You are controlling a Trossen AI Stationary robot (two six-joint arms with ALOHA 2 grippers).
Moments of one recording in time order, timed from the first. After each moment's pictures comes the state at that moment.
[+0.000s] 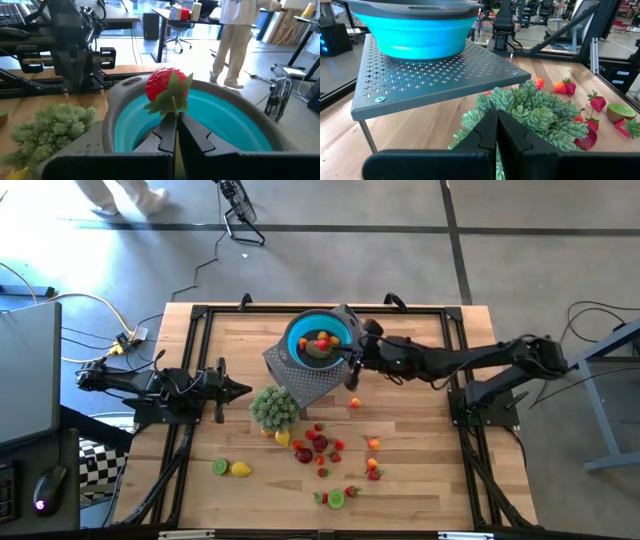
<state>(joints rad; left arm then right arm) -0.20 0.02 0.09 -0.18 -0.31 -0.11 -0.06 1.39 0.95 0.23 0.32 -0.03</state>
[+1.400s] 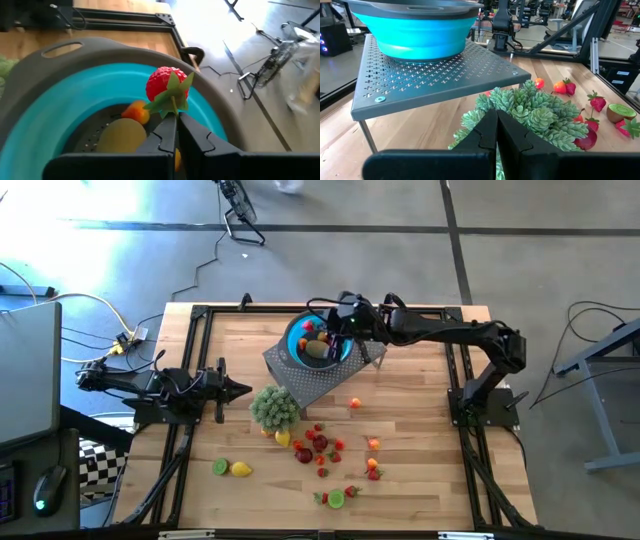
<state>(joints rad) -0.20 0.02 0.09 -0.17 -0.31 -0.11 -0.26 1.68 1.47 -0.35 0.15 -0.18</state>
